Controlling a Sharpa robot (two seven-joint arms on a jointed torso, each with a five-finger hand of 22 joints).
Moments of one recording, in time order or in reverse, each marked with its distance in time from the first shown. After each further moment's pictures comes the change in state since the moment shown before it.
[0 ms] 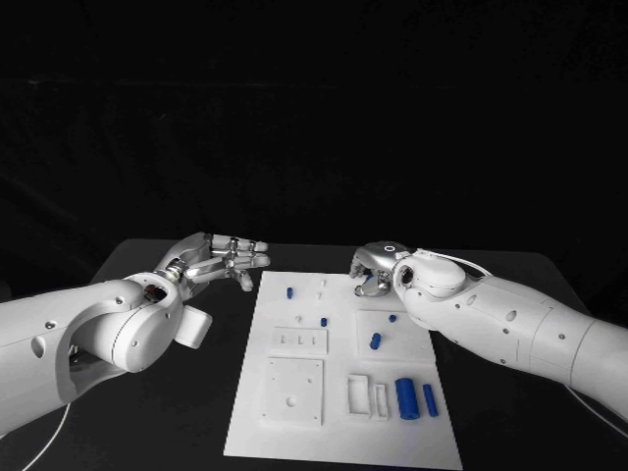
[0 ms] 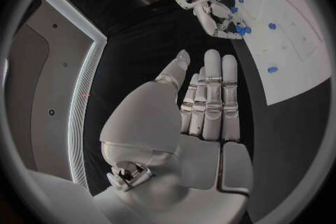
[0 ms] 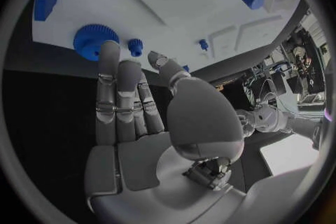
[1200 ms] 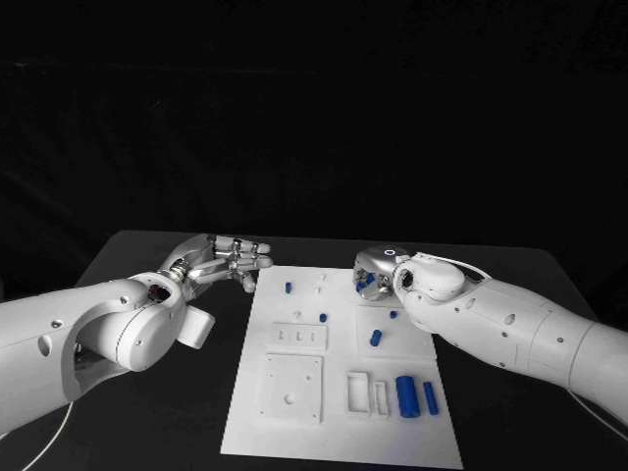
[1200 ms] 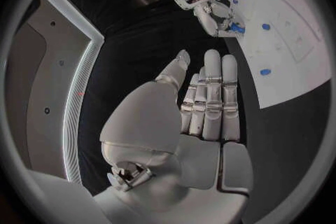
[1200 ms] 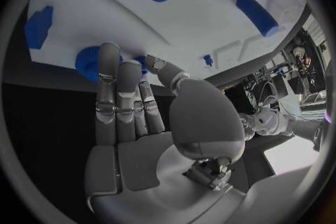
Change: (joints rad) left arm 0.001 0.010 -0.004 -0.012 -0.007 0.006 -0.009; left_hand 0.000 0.000 -0.003 0.003 0.004 0.000 0.000 0.000 0.000 -0.002 0.002 0.000 0.000 0.000 0.000 -0.004 -0.004 0.002 0.000 0.000 0.000 -0.009; right arm -0.007 0.007 -0.001 -0.012 -0.015 0.018 -0.005; right_hand -0.028 -0.006 0.209 0.003 -0.087 0.079 -0.003 0.000 0.002 0.103 -0.024 0.000 0.000 -0.007 -0.011 0.019 -0.001 0.001 0.015 -0.007 -0.040 0.151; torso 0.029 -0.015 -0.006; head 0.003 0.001
